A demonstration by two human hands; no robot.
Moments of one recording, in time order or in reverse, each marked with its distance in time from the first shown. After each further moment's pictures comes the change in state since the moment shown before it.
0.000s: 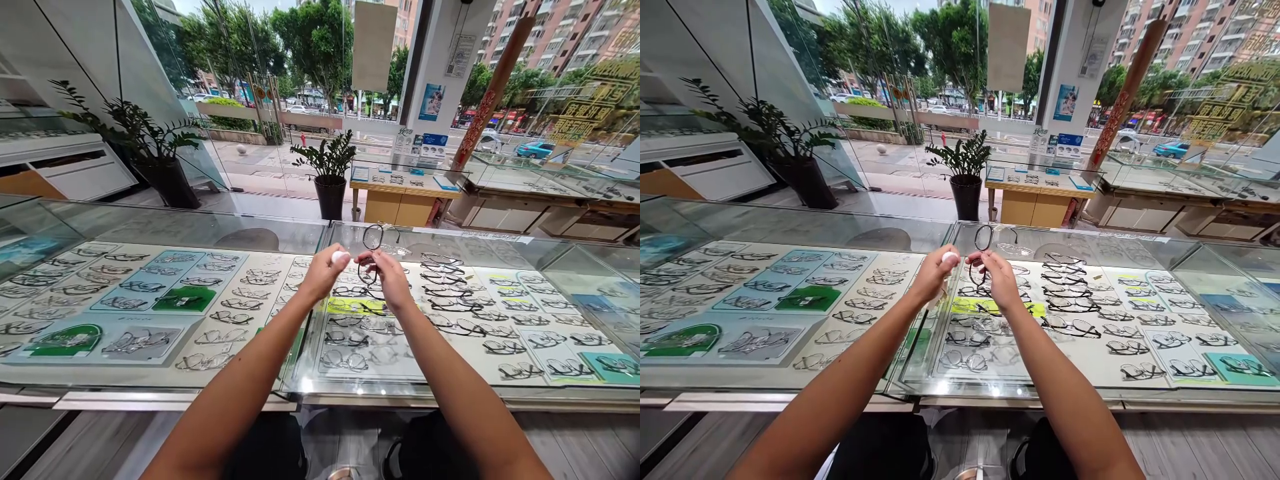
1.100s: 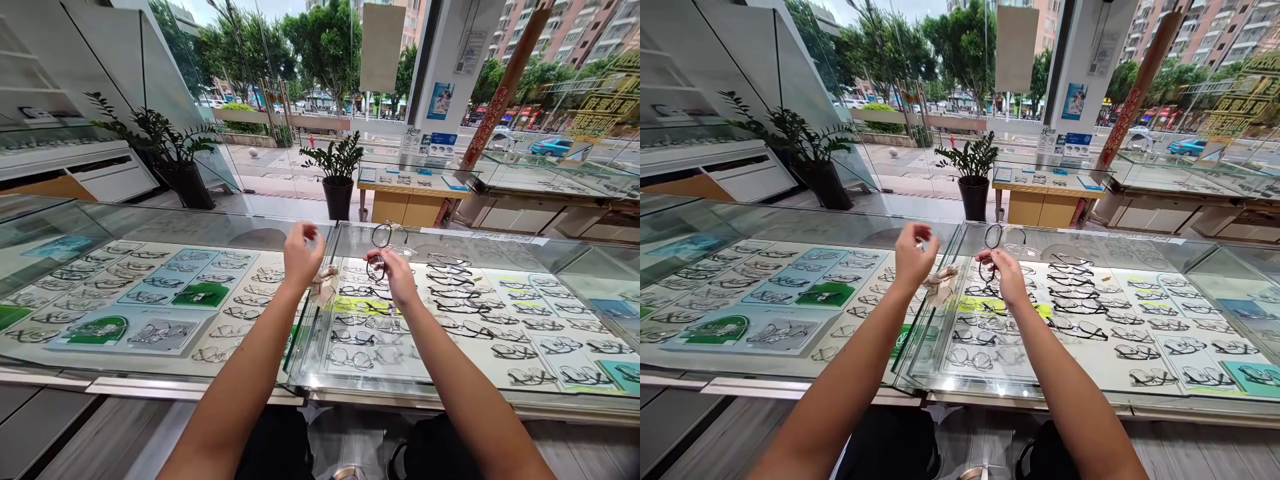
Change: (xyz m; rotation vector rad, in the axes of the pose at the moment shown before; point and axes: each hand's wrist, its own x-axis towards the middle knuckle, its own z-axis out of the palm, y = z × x) left_hand 0.013 -0.006 -0.043 0.470 0.476 -0.003; right_hand 0.002 0.000 -0.005 -0.017 0.045 0.018
